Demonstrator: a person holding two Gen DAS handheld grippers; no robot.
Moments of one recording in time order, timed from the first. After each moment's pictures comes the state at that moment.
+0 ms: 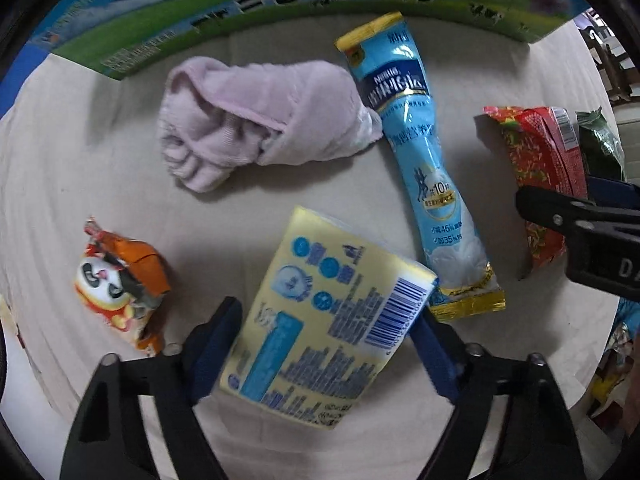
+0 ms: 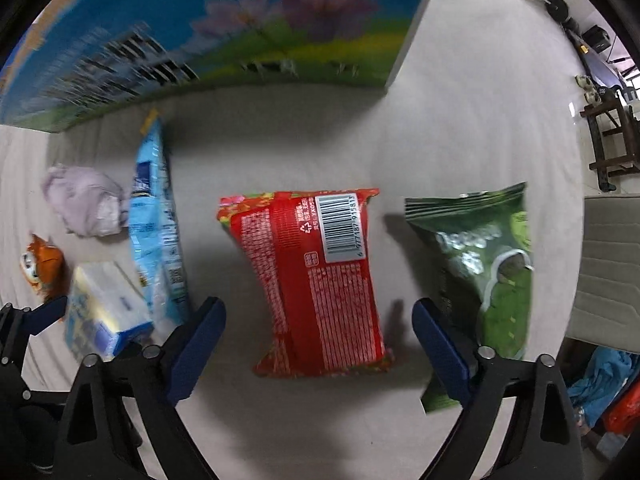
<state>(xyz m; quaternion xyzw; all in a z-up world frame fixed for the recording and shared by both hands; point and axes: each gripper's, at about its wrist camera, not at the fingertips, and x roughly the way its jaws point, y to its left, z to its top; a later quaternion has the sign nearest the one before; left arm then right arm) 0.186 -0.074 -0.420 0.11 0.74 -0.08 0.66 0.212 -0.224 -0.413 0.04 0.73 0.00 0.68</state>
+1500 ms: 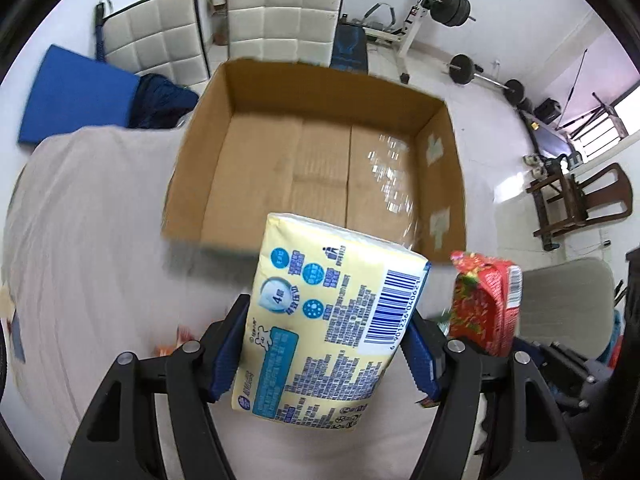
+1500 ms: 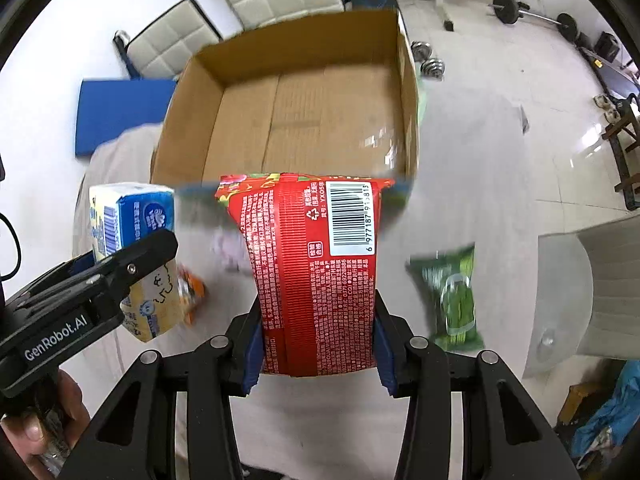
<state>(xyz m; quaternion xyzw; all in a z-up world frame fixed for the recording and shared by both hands) 0.248 -0.044 -0.175 -0.05 0.62 -0.08 0.78 0.213 -0.259 -0.204 0.12 0.64 0.06 0.75</state>
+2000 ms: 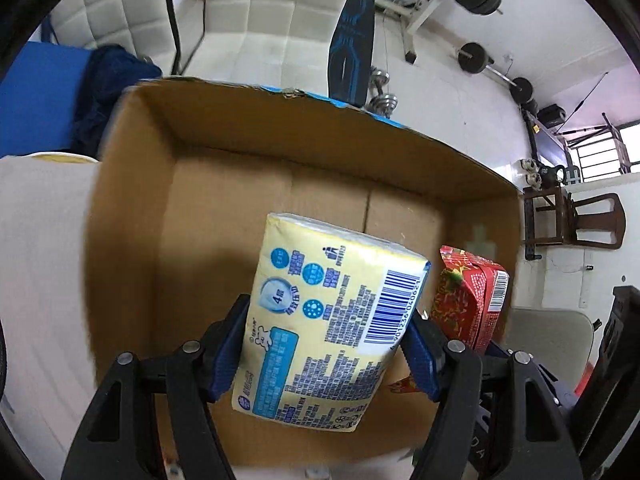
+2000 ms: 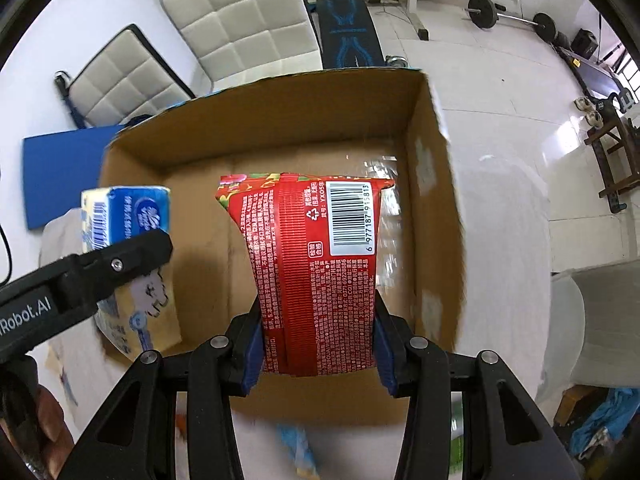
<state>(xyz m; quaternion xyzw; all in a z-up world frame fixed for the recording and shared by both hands) 0.439 -0.048 -0.289 -0.11 0.69 -0.10 0.71 0.408 -0.230 -0.297 0.11 0.65 -0.01 0.75</state>
